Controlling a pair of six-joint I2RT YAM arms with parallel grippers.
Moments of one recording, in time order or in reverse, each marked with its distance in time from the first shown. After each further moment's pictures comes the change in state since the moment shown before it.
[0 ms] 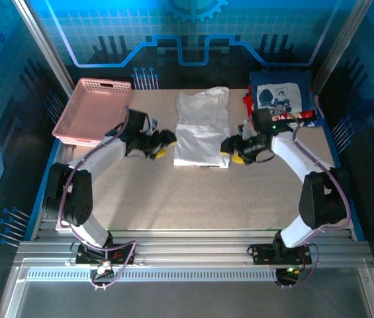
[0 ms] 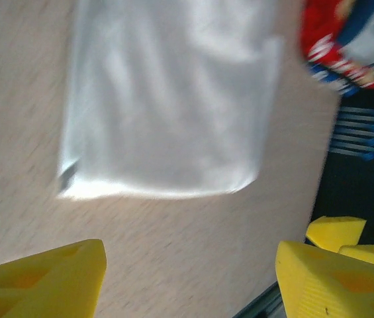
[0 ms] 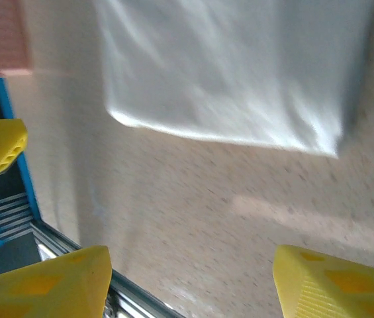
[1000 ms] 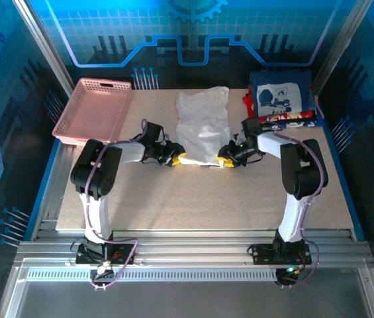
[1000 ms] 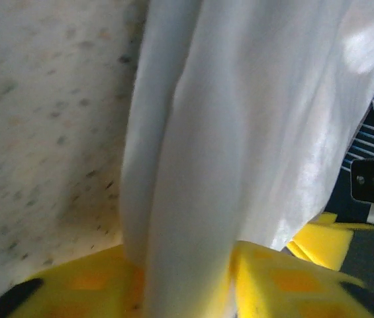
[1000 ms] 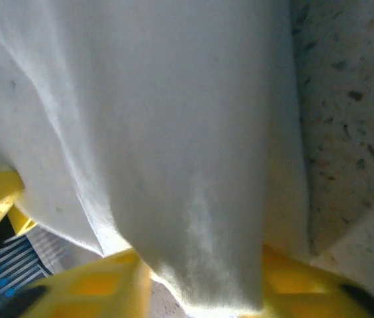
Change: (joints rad) left arm -0.055 0.360 0.027 0.341 0.071 -0.212; right arm -0.014 0.354 0.041 0.254 -0.030 0.138
